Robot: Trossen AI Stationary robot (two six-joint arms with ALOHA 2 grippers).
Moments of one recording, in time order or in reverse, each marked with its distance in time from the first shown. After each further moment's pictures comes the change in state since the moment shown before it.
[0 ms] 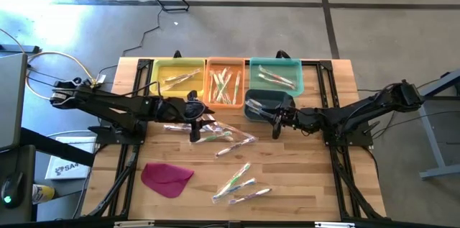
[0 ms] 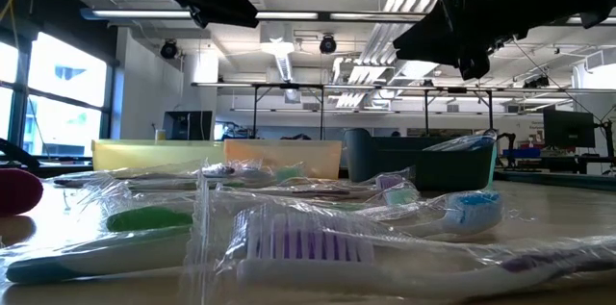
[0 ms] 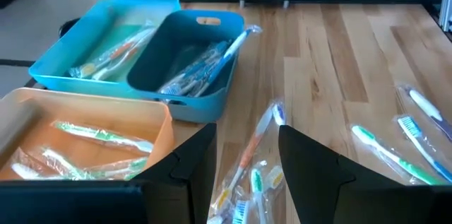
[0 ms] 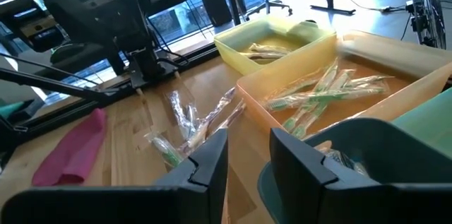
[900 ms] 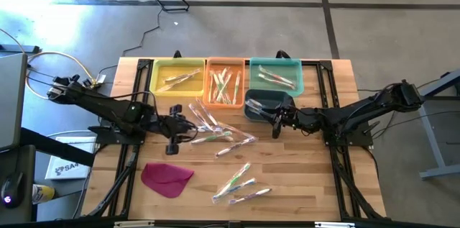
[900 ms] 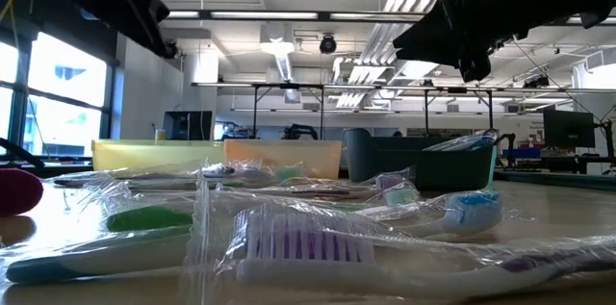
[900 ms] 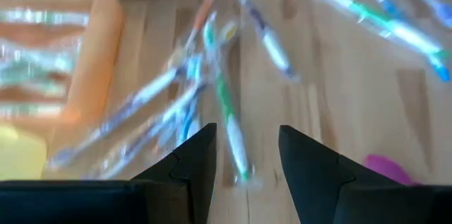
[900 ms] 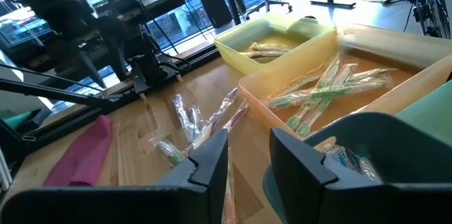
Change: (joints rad) left arm -0.191 -0.122 0.000 -0.518 -0.001 -0.145; right arm 0.000 0.000 0.000 0.001 0.000 0.051
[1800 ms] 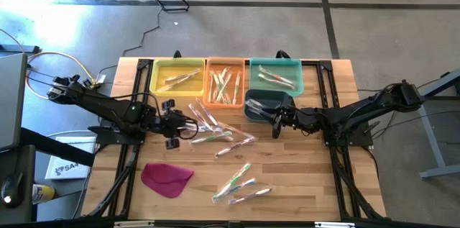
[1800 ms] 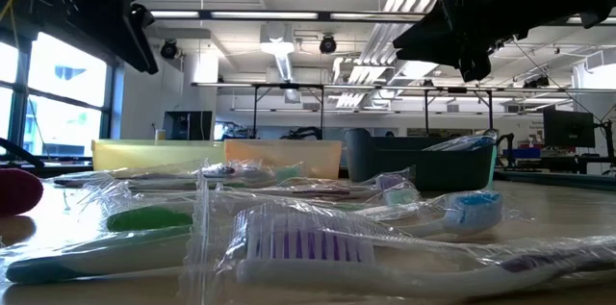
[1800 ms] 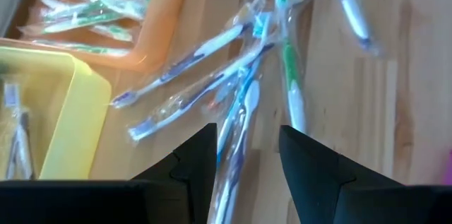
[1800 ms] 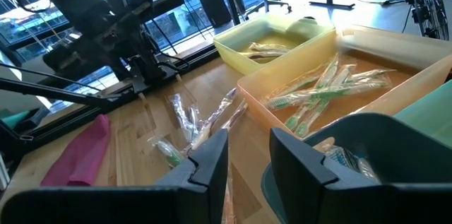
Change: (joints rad) left arm 0.001 0.004 0.000 -0.157 -0.168 -0.121; right arm 0.000 0.000 0.000 -0.001 0.003 -0.006
